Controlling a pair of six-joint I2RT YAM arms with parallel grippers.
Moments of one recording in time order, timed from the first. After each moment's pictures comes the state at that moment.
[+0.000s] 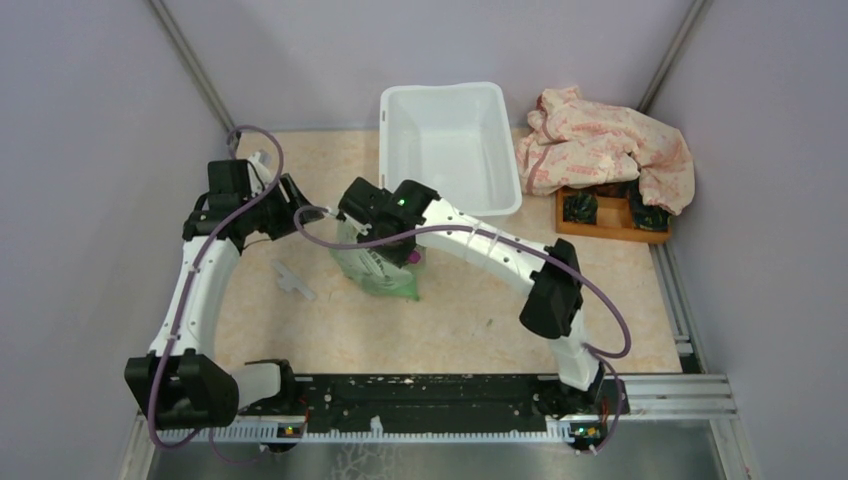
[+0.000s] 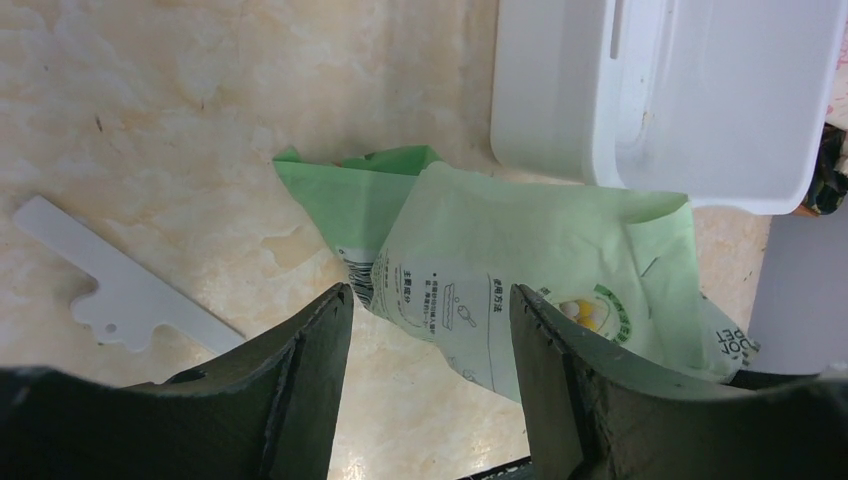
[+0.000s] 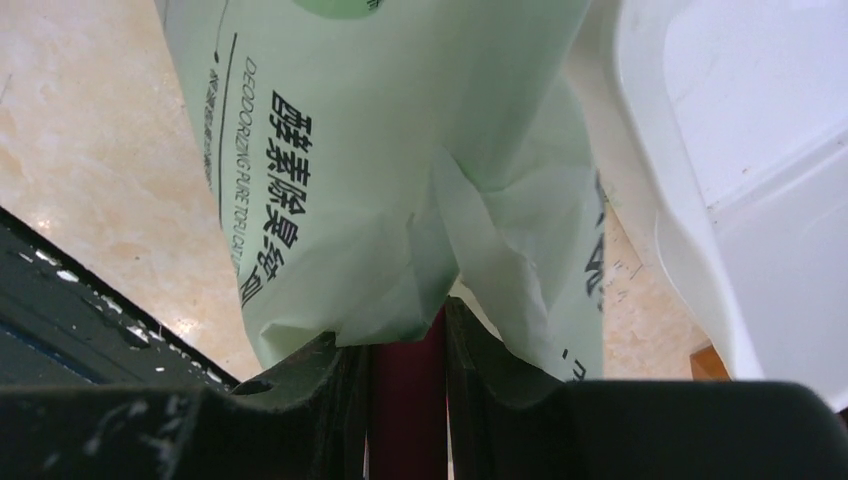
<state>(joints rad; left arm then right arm) 0.04 1.20 1.13 -0.69 0.35 -0.41 1.07 2.03 2.11 -1.27 0.24 -0.04</state>
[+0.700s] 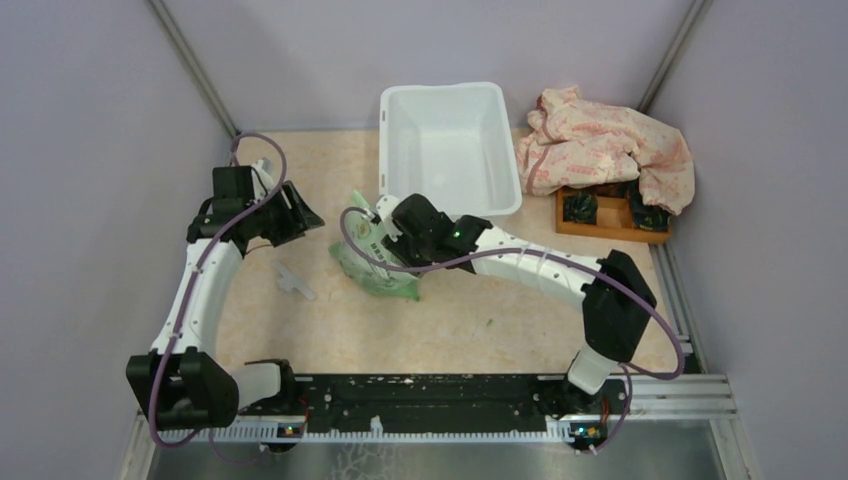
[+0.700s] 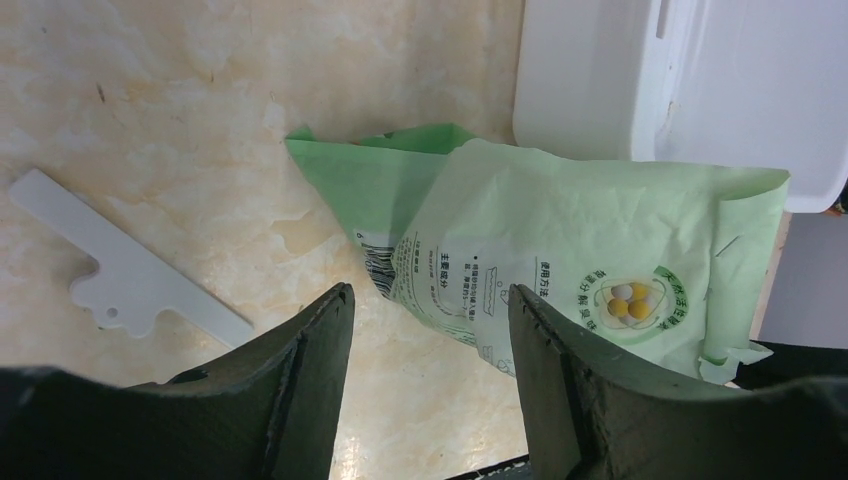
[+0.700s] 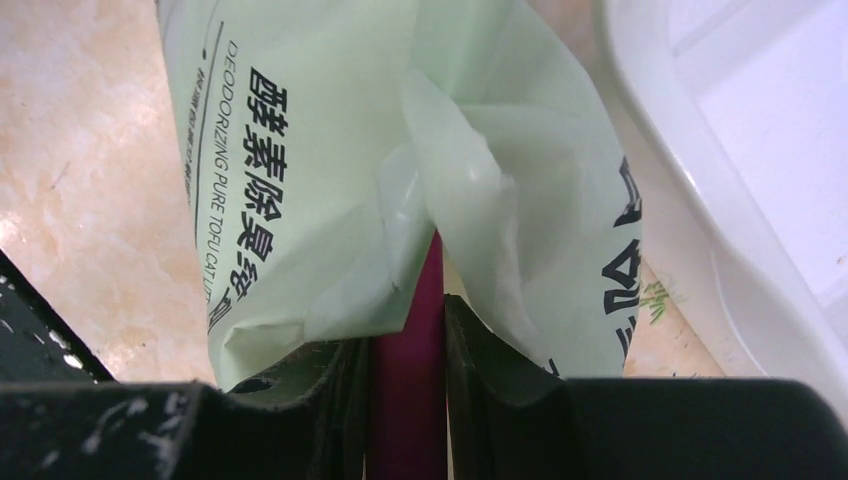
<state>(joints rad) 0.04 1.20 1.08 -0.67 0.34 -0.41 0.97 1.67 1.36 -0.53 0.05 -0.05</state>
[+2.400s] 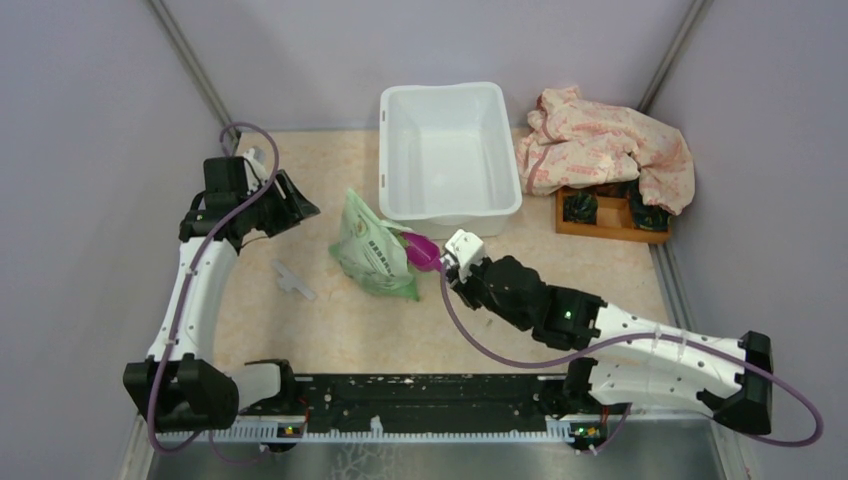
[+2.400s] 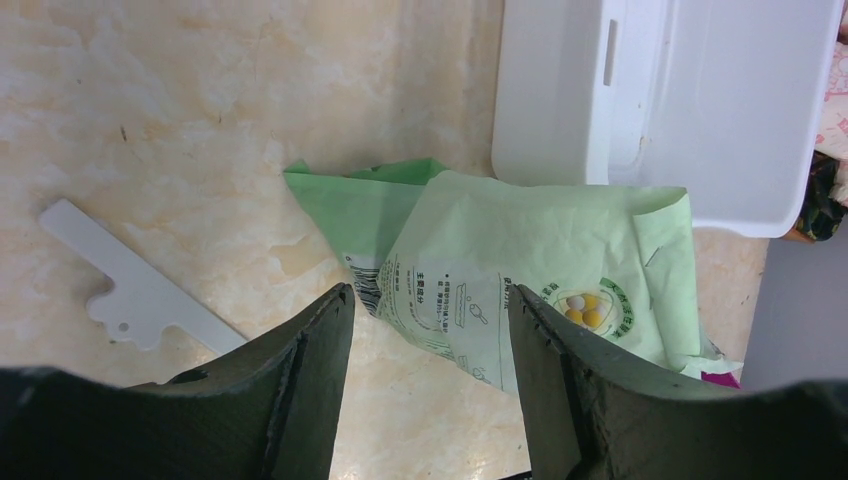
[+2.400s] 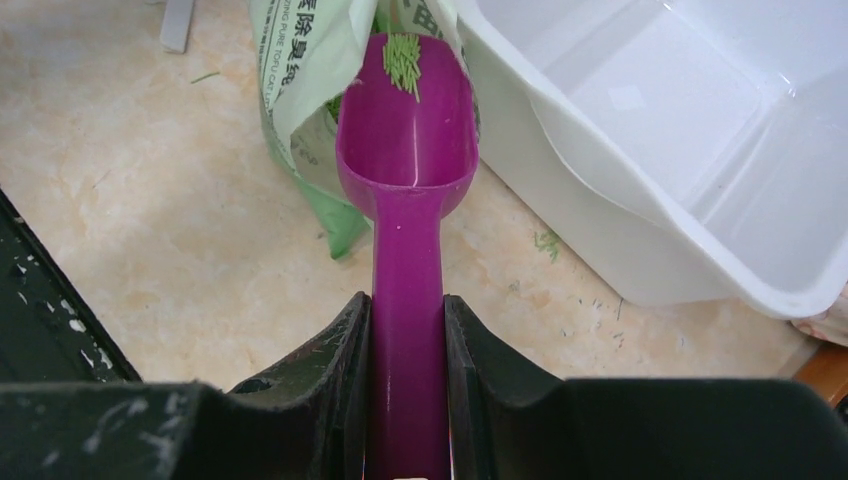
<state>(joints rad) 0.04 1.19 1.15 -0.69 0.31 -0.44 1.16 0.85 0.72 -0.22 0.37 -0.07</state>
